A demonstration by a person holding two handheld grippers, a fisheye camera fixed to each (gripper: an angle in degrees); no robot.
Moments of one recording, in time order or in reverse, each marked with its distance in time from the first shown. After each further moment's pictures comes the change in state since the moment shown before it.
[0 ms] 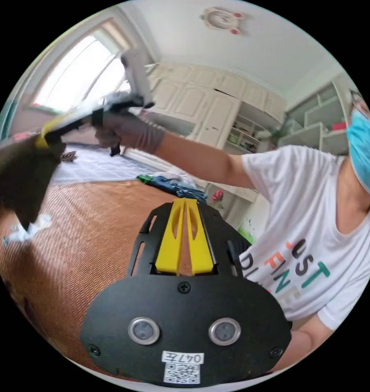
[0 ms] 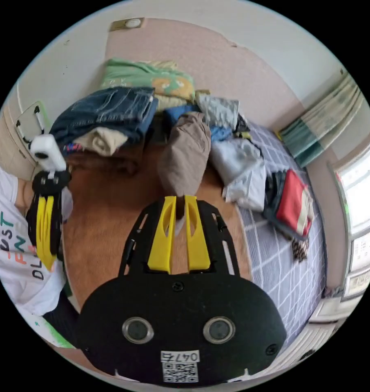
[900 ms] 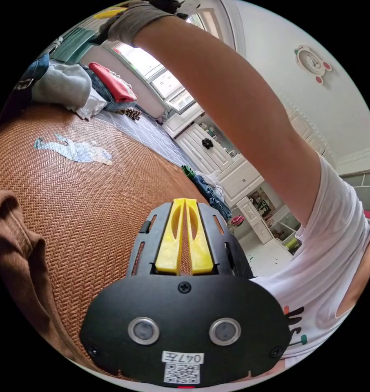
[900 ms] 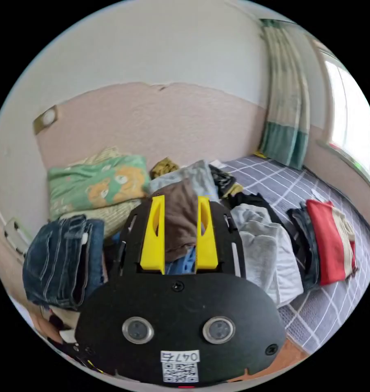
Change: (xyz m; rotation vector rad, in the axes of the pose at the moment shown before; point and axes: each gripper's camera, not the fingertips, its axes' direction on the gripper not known) left arm -0.150 0.154 0.045 0.046 -0.153 -0.541; right arm 0.116 -0.157 -0.050 0.453 -0.070 0.385
